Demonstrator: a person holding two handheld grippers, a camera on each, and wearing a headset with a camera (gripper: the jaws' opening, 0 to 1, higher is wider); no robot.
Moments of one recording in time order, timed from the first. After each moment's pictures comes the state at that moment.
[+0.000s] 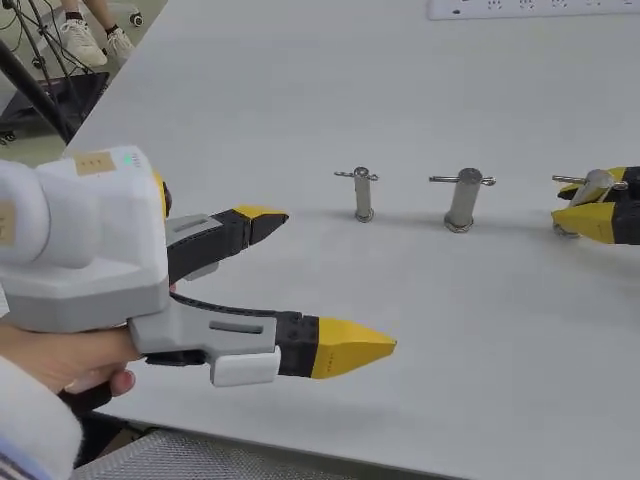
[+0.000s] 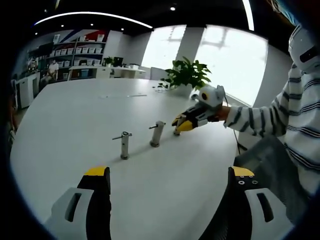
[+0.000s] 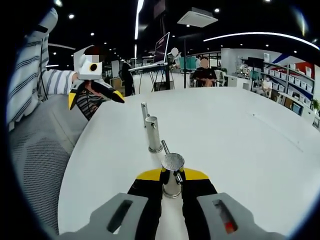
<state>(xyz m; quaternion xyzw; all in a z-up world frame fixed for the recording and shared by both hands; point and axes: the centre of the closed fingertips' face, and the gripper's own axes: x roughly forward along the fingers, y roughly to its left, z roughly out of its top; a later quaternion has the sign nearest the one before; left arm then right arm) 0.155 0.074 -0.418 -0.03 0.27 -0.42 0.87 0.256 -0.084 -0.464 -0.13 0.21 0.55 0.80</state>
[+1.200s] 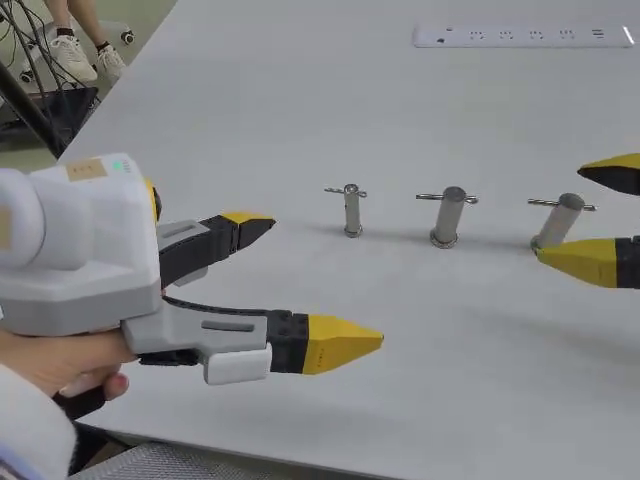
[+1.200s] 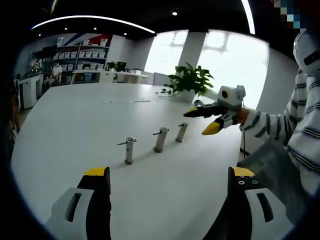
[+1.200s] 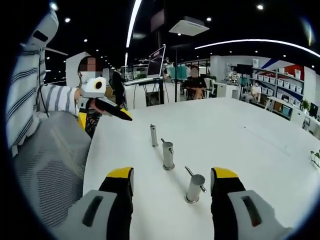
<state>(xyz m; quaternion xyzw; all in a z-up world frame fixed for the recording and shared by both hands) 0.161 0.078 -0.409 -0.04 0.25 -0.41 0.88 0.216 -0.079 -0.403 -0.10 0.18 0.51 0.83</state>
